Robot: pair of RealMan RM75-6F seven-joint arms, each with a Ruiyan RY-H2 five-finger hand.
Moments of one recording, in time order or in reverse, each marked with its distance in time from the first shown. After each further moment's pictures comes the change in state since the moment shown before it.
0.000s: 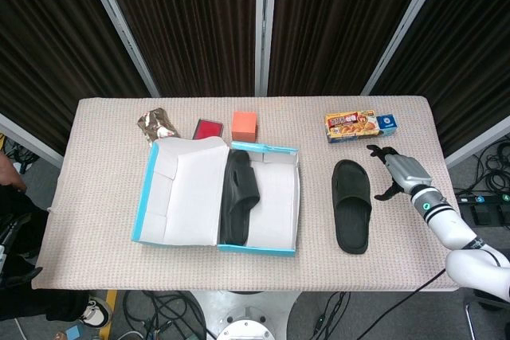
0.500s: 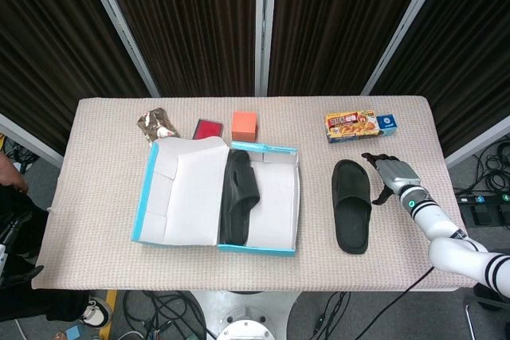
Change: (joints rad) left arm 0.000 -0.001 -0.004 -0.015 0.005 0.013 0.023; right arm 0.139 -0.068 -0.125 0.045 0.252 -0.031 -0.195
